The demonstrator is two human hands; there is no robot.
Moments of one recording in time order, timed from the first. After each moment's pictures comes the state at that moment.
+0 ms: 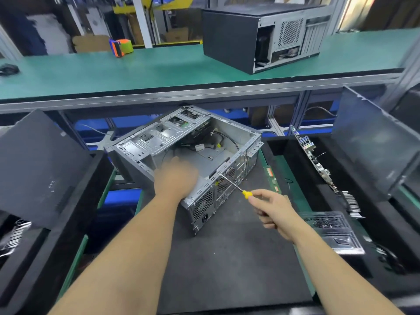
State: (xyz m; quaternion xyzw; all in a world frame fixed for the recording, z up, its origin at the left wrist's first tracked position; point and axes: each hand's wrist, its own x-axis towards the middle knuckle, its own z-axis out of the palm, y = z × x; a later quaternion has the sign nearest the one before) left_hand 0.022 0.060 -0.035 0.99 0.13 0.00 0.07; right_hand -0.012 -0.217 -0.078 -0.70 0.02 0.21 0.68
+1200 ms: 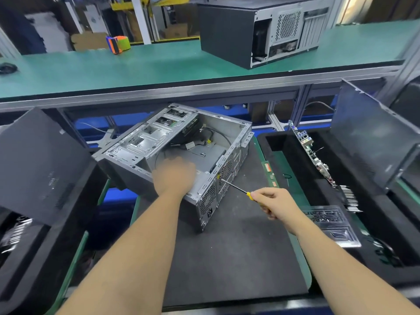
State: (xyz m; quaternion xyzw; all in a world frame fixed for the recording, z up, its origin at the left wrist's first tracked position) left_hand 0.014 0.043 -0.034 0.97 0.22 0.03 0.11; right_hand -0.011 -0.233 -0.083 -0.75 0.02 0.16 0.64
